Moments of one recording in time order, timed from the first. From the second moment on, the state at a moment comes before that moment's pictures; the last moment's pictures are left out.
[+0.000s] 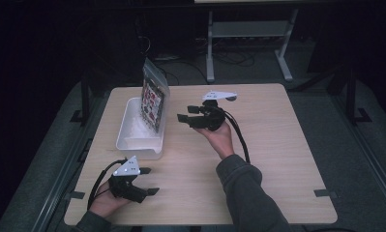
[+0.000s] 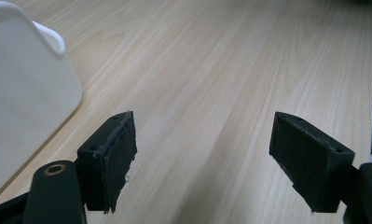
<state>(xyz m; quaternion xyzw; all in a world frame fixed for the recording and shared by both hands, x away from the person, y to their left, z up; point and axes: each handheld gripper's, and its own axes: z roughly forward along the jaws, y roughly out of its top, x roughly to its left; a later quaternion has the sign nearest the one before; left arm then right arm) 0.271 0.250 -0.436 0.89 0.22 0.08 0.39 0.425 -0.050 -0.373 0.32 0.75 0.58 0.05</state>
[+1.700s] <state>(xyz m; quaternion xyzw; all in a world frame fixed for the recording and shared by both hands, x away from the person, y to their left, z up) 0.271 0.241 -0.436 0.88 0.23 0.07 0.40 0.351 -0.208 -0.389 0.35 0.78 0.52 0.06</state>
